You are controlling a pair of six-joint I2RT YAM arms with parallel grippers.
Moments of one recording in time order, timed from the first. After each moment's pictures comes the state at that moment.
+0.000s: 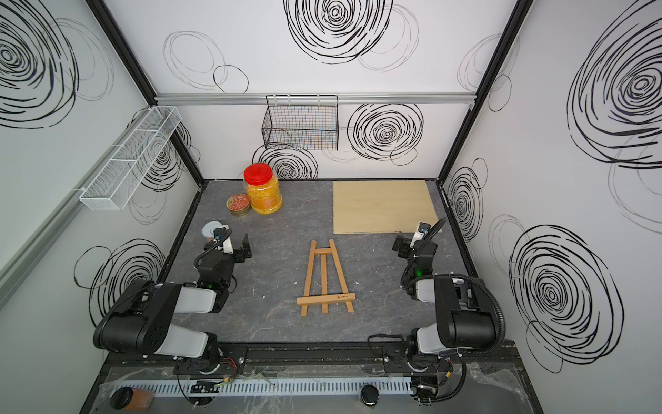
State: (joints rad) left arm -0.08 1.46 0.21 1.07 -0.22 -0.01; right arm -0.01 1.46 0.30 0.84 0.14 0.10
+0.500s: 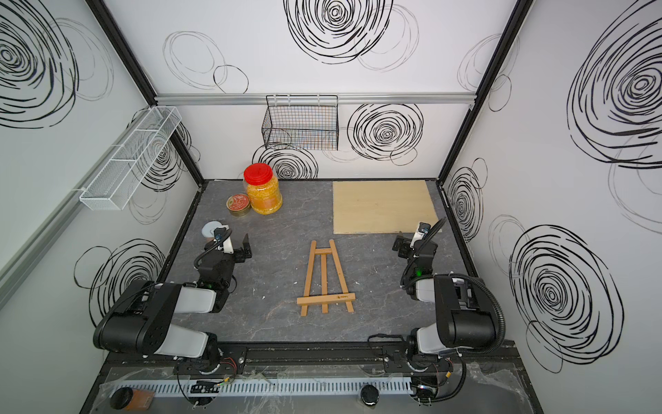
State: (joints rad) left arm -0.08 1.46 0.21 1.07 -0.21 -0.01; right arm -0.01 1.46 0.30 0.84 0.14 0.10
